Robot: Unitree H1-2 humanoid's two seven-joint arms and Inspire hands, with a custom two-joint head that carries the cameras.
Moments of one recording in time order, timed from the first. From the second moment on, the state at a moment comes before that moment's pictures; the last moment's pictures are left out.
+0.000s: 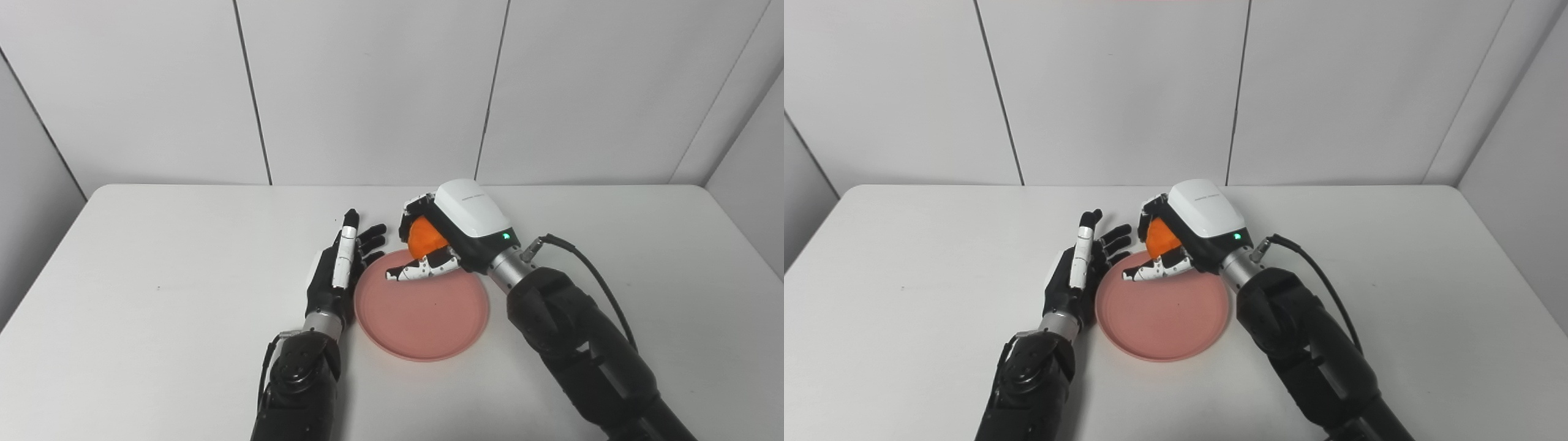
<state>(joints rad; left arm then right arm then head) -0.38 -0.18 -0.02 0.26 -0.10 0.22 0.01 -0.56 -0.28 0.42 0.04 -0.79 -0.03 0.14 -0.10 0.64</state>
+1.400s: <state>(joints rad) -0.39 -0.18 -0.02 0.27 -0.09 0.21 0.01 -0.57 -0.28 0.52 0.16 -0.85 -0.06 0.26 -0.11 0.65</state>
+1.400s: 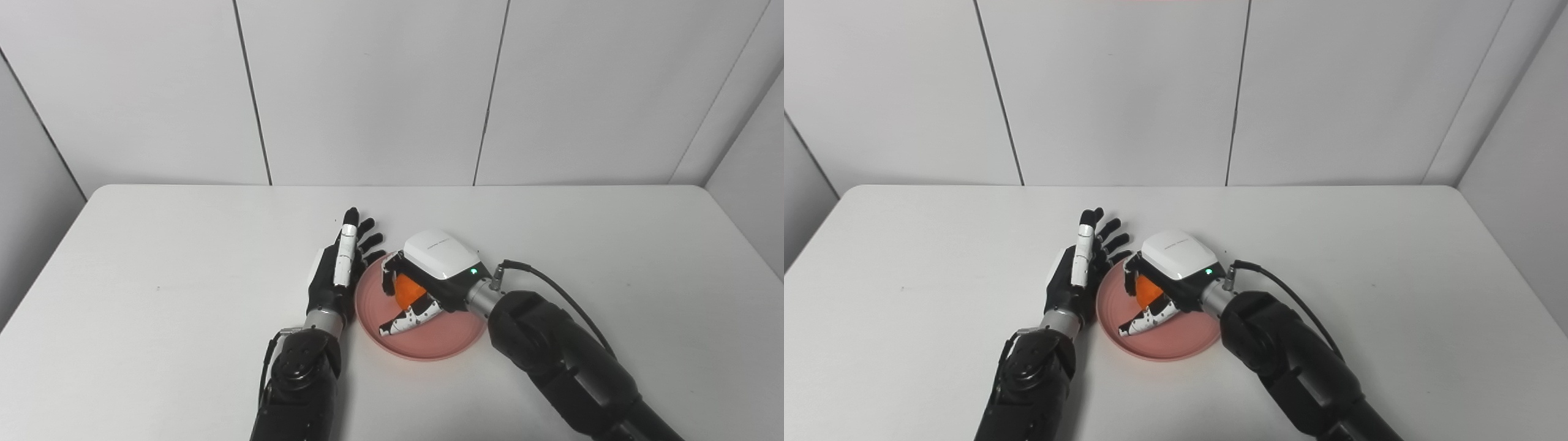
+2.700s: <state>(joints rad) -0.39 -0.16 -0.03 0.27 -0.09 0.21 -0.01 -0.60 -0.31 0.41 0.18 -0.85 -0.27 0.06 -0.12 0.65</state>
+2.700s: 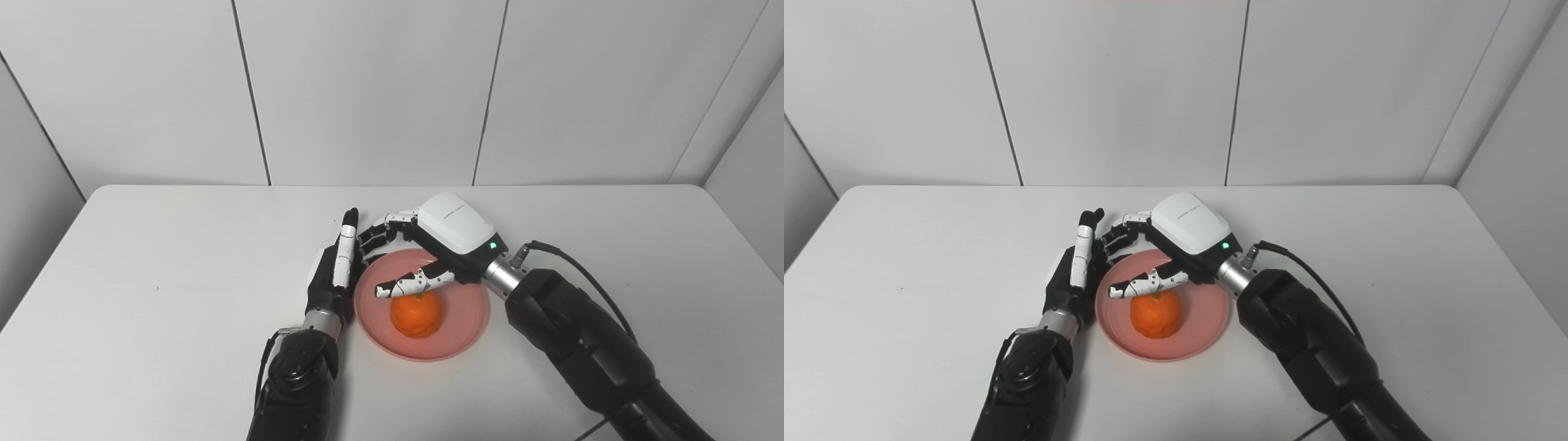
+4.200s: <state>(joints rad) -0.42 -0.09 0.02 0.44 0.11 -0.09 0.15 -0.38 0.07 -0.23 0.28 0.21 0.08 -0.02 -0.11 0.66</state>
